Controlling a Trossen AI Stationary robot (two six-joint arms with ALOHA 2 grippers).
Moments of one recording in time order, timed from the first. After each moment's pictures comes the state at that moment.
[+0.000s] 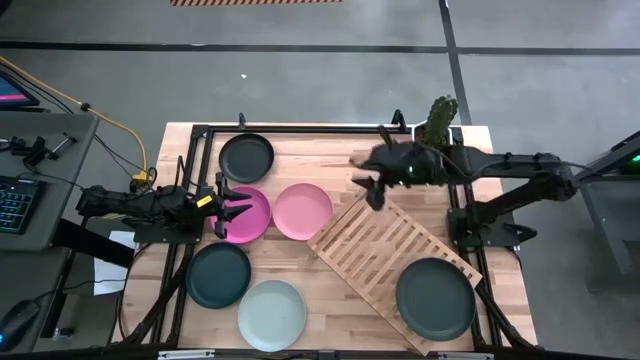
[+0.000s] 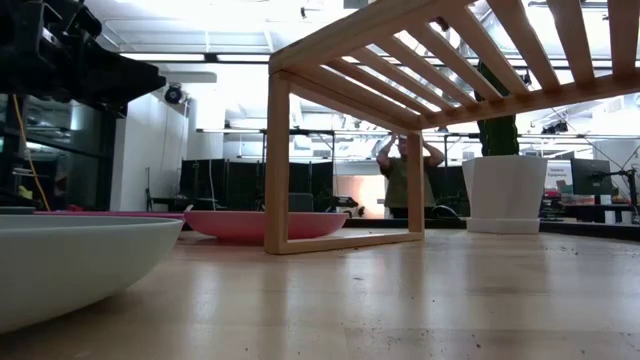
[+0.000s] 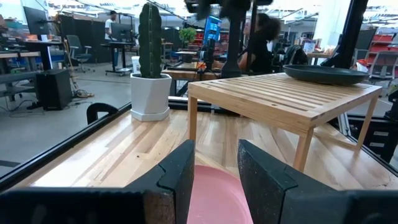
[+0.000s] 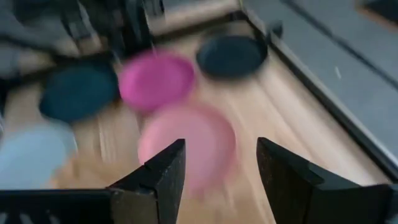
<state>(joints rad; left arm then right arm) -0.13 0.02 0.01 0.05 -0.27 -0.02 -0.05 1.27 1.27 -0.54 0.19 0.24</state>
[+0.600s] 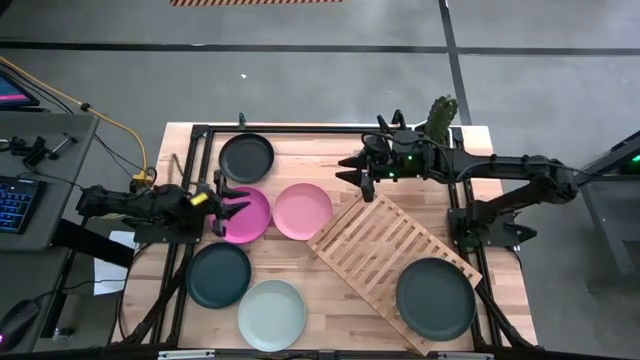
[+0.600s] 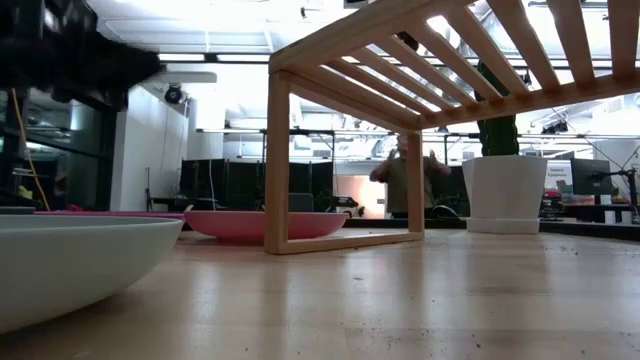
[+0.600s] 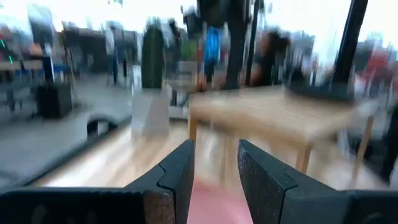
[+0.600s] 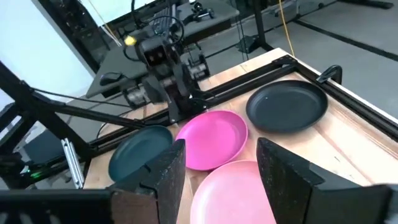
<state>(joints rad) -0.13 0.02 0.01 0.19 -0.28 -0.04 -0.16 1.27 1.08 -0.09 -0.07 0.34</state>
